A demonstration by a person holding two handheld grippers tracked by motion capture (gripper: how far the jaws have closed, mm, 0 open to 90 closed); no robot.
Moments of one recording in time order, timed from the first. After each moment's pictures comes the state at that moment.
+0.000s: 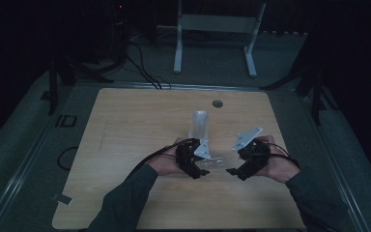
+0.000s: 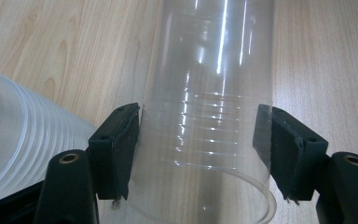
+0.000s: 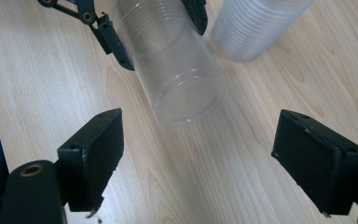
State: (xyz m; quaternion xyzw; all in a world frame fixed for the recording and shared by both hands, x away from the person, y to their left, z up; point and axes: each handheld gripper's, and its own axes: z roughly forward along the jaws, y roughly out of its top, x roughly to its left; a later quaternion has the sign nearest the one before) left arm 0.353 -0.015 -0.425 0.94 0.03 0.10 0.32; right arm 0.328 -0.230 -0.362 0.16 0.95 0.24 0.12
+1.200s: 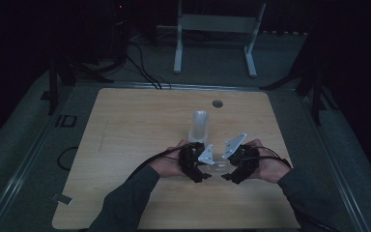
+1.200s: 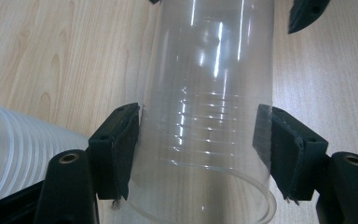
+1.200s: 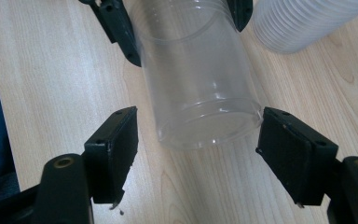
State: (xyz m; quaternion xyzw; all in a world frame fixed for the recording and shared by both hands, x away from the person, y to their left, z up) left arm 0.340 -0.024 -0.421 0.94 -0.01 0.12 0.31; right arm 0.331 -0.211 -0.384 0.12 0.97 0.19 0.09
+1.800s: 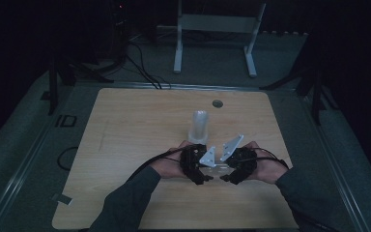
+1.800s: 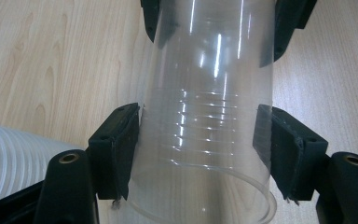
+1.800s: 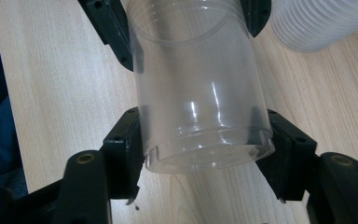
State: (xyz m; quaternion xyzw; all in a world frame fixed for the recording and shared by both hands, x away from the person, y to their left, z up) left arm 0.332 -0.028 -0.417 0.94 -0.02 0.12 0.32; right arm 0.330 -0.207 -0.391 0.11 0.97 0.19 0.07
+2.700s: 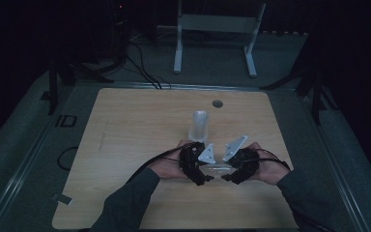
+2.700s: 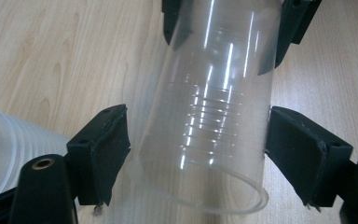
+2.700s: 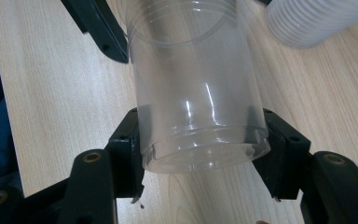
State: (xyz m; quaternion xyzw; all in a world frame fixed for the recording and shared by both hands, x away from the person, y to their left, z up) left arm 0.334 -0.024 -0.413 0.94 0.02 0.11 0.34; right arm 0.330 -0.215 -0.396 0.12 0.97 0.20 0.07
